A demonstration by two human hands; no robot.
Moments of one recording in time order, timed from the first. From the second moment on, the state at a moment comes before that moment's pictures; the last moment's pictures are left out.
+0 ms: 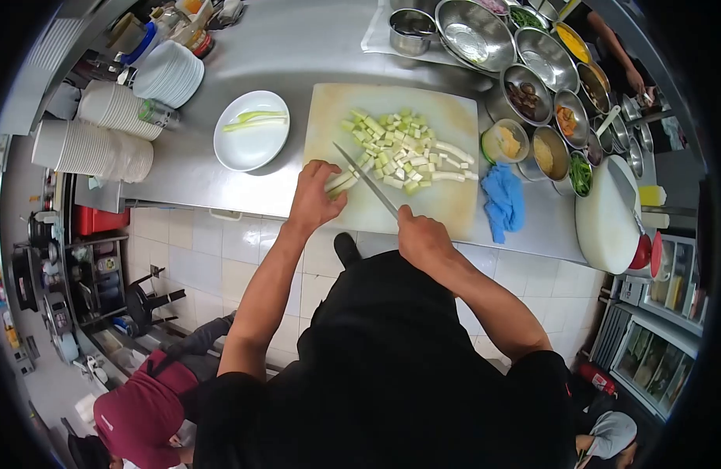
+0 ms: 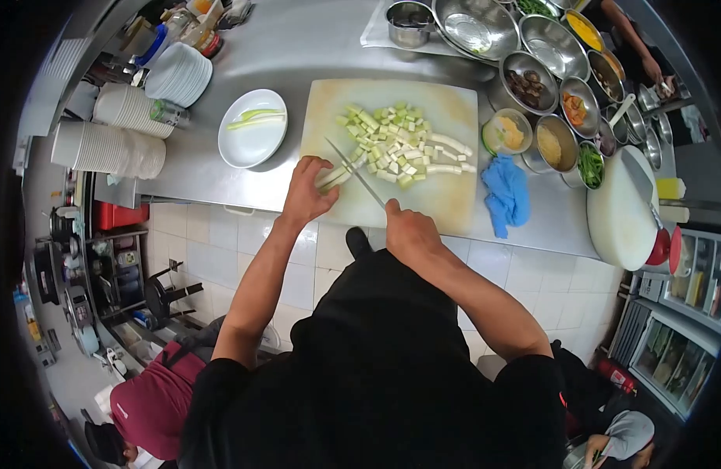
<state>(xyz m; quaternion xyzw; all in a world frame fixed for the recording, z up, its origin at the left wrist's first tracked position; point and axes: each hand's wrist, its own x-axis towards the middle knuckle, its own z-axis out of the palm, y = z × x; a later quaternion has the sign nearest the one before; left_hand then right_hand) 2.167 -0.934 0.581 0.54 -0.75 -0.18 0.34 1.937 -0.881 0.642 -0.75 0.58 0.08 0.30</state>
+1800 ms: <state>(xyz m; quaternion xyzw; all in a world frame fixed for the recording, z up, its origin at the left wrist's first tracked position) 2.177 -0.915 0.544 0.53 -0.73 -0.21 0.36 1.962 -0.869 0.598 -0.77 0.56 0.04 0.31</state>
